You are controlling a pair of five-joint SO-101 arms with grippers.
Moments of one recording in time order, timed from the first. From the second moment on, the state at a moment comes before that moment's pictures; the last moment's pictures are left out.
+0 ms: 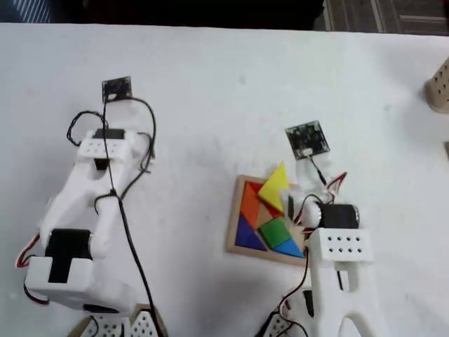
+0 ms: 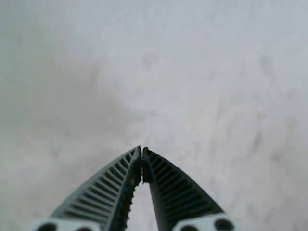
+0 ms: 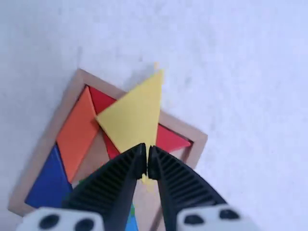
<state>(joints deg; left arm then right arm) -5.0 4.4 27.9 47.3 14.5 -5.7 -47.5 58.3 55.3 16.8</state>
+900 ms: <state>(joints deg) -5.0 4.9 27.8 47.3 11.2 -10.9 -7.6 46.1 34.0 17.5</state>
